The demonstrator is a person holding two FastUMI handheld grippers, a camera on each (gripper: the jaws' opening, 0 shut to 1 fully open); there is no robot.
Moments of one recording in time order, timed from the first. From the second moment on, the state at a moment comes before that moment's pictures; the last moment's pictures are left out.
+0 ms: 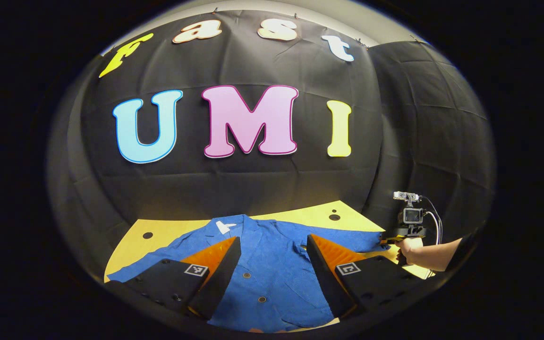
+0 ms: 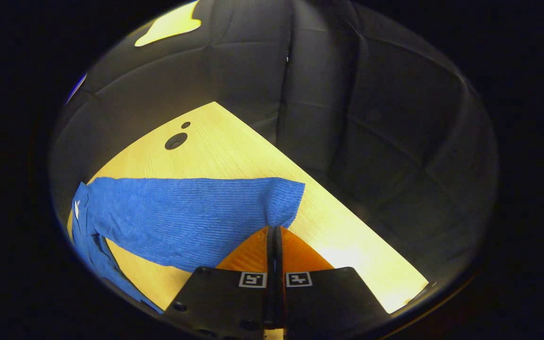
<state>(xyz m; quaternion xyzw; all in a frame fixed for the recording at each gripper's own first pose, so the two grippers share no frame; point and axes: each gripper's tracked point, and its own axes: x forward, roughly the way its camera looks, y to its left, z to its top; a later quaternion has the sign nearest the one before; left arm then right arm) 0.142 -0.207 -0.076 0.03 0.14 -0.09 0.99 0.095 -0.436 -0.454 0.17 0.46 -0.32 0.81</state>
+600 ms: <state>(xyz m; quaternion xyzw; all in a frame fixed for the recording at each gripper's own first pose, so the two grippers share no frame) 0.103 -0.194 -0.054 0.01 0.10 -0.10 0.99 0.117 -0.454 -0.340 0.15 0.36 -0.36 0.85</state>
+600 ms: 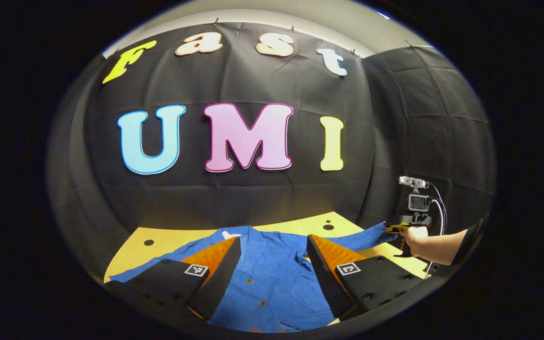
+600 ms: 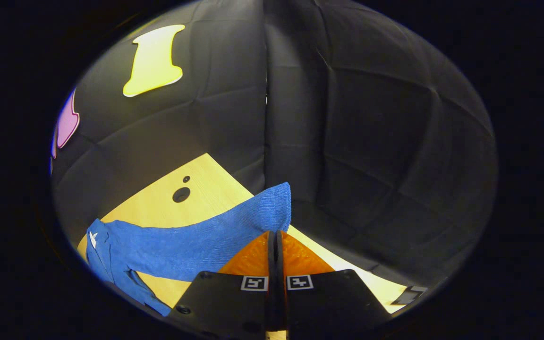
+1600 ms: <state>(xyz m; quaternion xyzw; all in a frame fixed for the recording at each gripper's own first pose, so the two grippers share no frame) -0.006 0.040 -0.070 -0.08 0.08 0.10 0.99 0.272 -0.077 -0.227 0.05 0.33 -0.10 0.94</state>
